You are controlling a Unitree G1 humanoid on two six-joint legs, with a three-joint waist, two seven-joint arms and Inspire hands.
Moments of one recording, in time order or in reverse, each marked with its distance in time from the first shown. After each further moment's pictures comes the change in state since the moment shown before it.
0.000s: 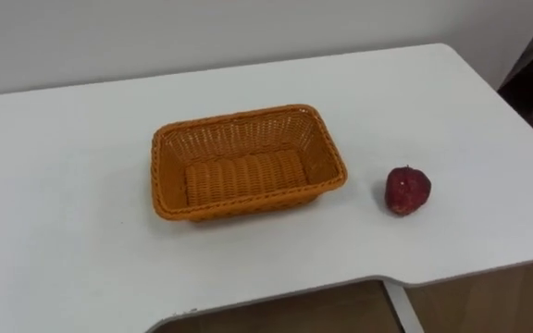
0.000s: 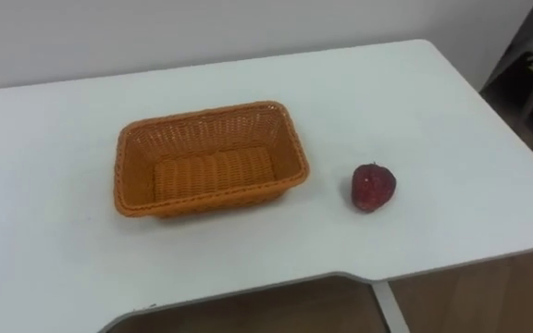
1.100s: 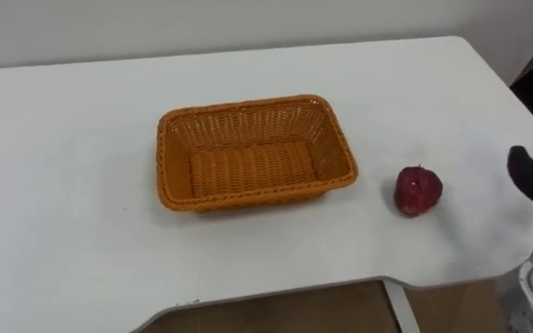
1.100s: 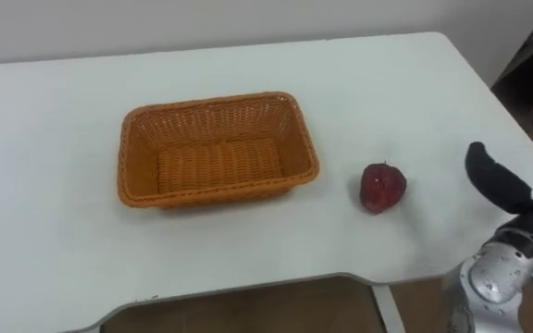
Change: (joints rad) left arm -0.010 0.025 -0.123 -0.018 0.023 -0.043 -0.046; right arm -0.082 -0.077 0.311 -0.716 -0.962 -0.137 -0.316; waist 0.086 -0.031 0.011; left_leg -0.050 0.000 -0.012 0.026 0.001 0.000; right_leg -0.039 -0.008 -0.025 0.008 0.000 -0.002
